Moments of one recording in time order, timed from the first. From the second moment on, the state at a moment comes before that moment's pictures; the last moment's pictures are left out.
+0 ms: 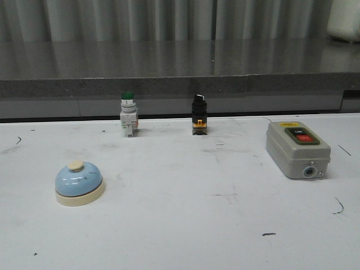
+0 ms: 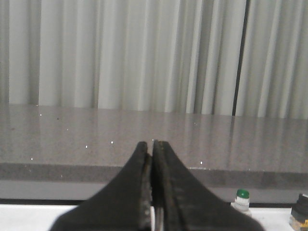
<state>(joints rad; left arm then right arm) -0.03 0.01 -0.16 -0.01 0.03 -0.06 -0.01 -0.01 -0.14 0.04 0.27 -0.03</state>
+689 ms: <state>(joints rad) -0.03 0.37 -0.37 -0.01 0.25 -0.06 -0.01 0.17 -0.32 0.04 0.40 -0.03</state>
